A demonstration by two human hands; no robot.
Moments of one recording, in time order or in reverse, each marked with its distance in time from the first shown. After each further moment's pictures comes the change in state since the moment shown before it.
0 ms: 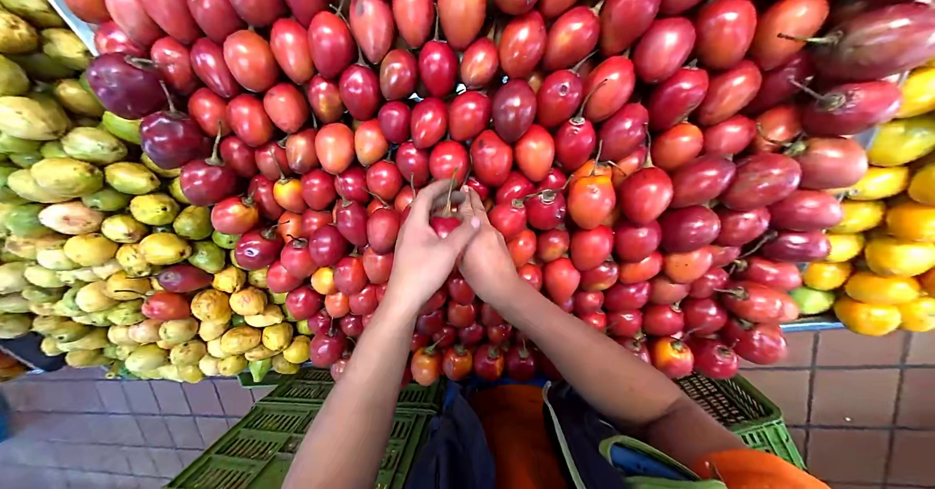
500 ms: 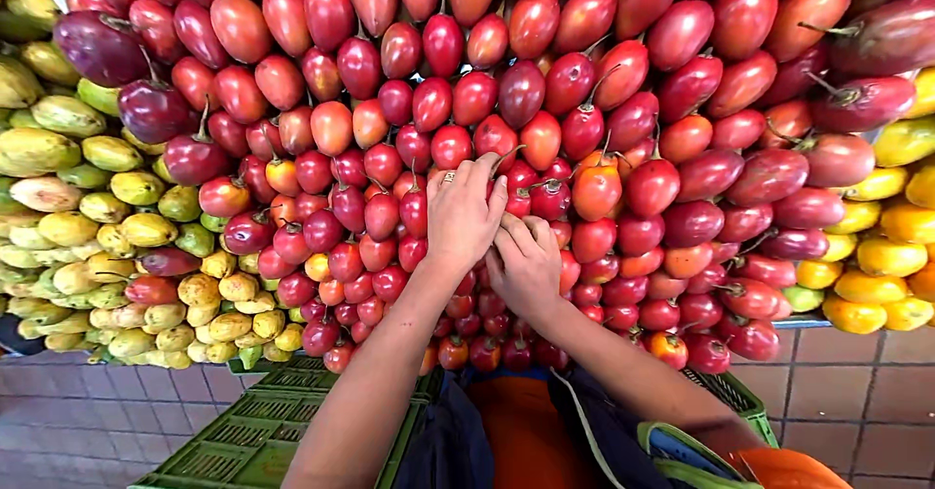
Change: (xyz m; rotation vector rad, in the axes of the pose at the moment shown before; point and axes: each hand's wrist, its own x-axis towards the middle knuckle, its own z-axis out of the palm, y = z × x) left_hand 0.035 -0.012 0.052 0.646 0.120 0.359; right_hand -0.048 0.050 -0.014 -0.323 0.485 -0.350
